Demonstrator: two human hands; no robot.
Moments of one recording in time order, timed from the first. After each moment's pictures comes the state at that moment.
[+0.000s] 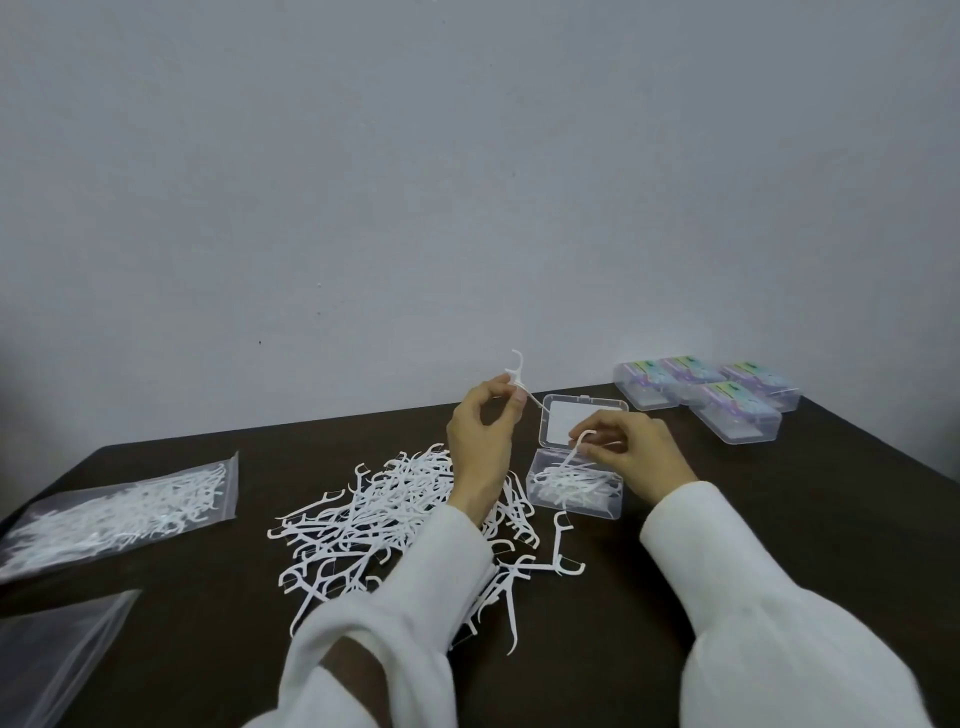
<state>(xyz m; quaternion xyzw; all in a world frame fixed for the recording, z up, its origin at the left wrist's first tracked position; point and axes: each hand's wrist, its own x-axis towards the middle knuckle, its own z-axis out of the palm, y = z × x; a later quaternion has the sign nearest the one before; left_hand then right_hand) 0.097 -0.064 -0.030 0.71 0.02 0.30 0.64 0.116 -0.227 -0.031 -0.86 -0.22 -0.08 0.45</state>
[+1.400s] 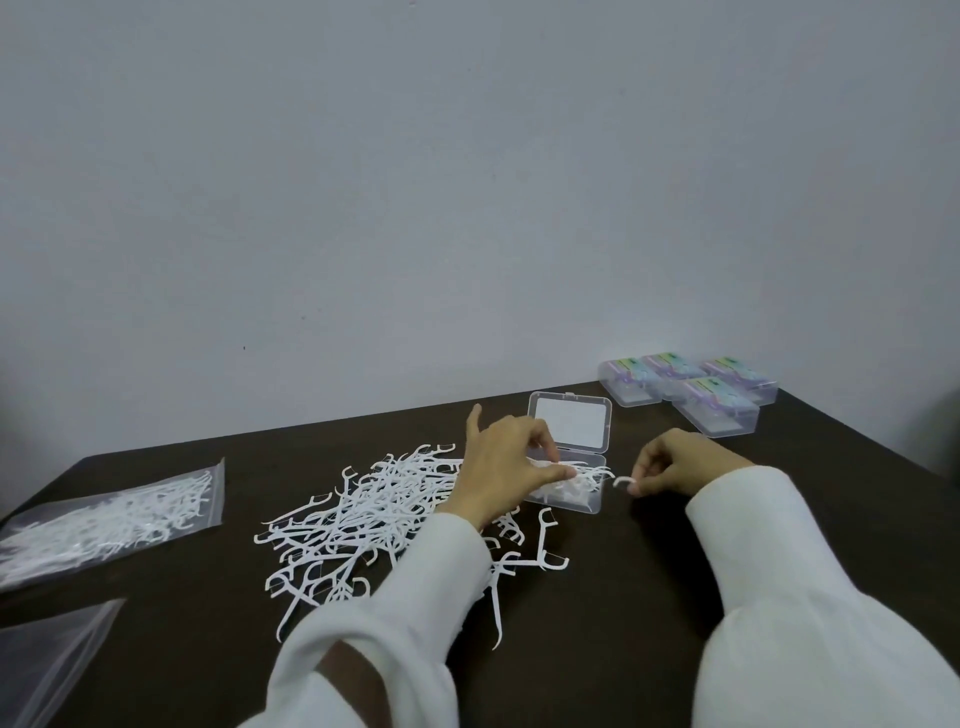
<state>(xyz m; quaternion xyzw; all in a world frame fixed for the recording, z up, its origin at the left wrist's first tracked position) 0.088 -0.075 -0.035 0.95 -0.12 0.19 0.23 0.119 -0.284 -0.019 -0.93 -0.12 0.15 0.30</state>
